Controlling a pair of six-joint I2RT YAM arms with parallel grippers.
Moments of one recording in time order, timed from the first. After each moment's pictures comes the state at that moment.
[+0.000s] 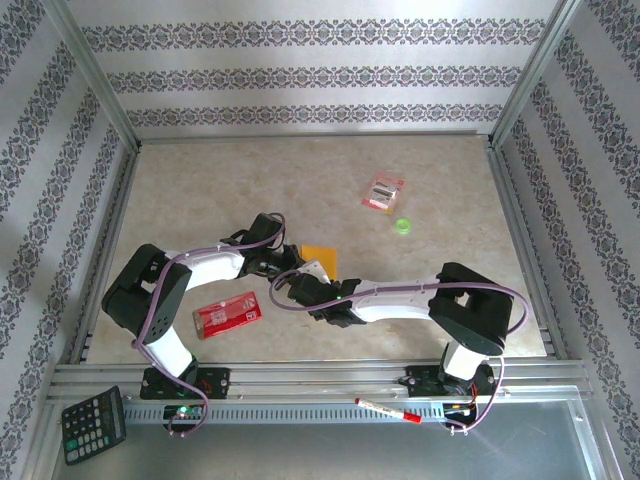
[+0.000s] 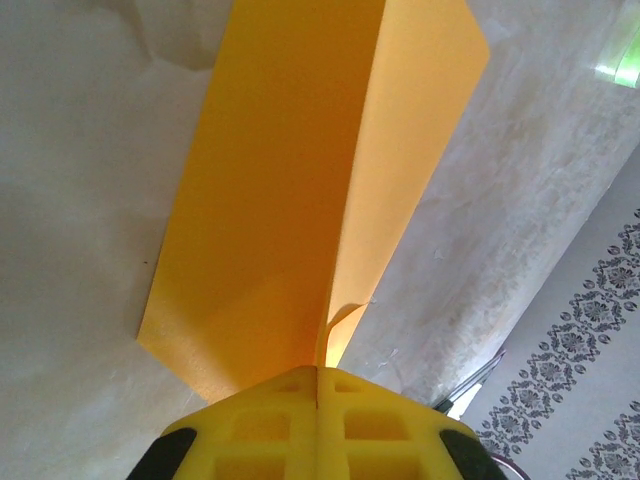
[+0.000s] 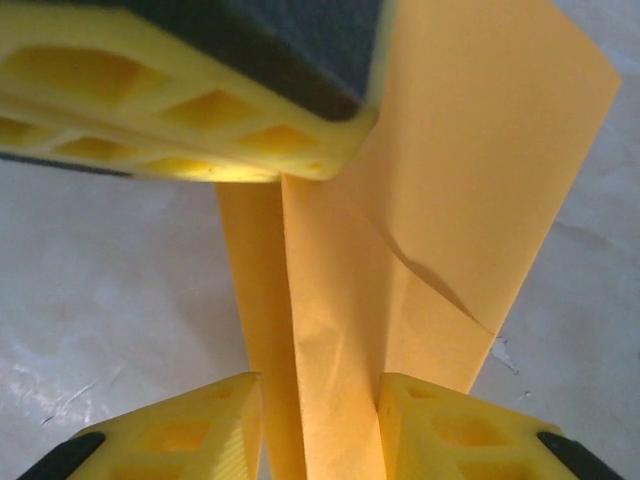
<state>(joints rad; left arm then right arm) -0.52 1.67 0.82 -0.13 0.58 -1.16 1.14 1.70 0.89 -0.34 0.42 0.50</state>
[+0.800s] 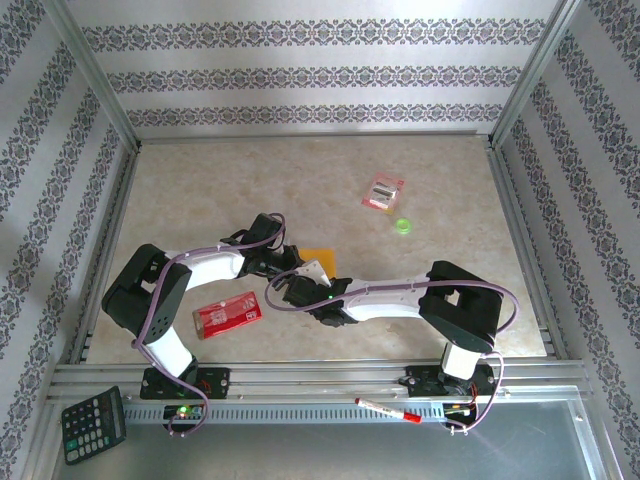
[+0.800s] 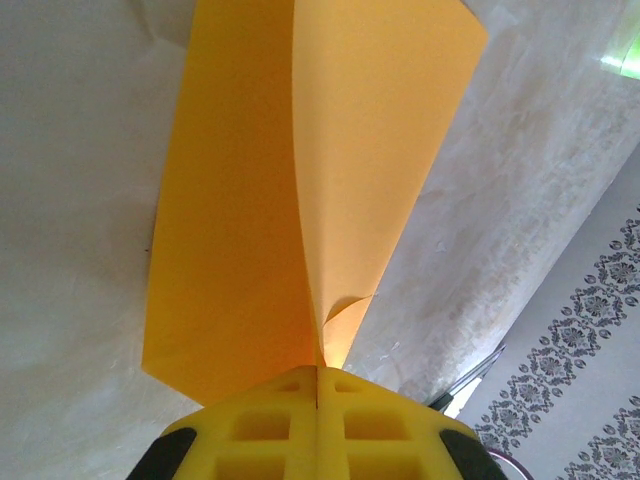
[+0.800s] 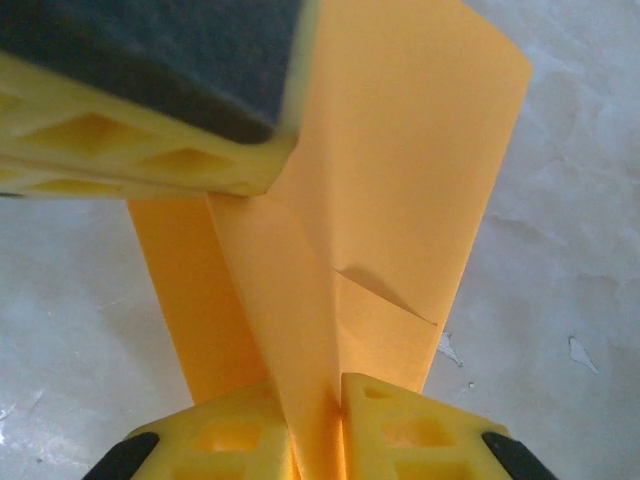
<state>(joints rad) -0.52 1.67 0.82 -0.14 0.59 -1.16 1.15 1.75 0.94 -0.44 0.52 0.53</state>
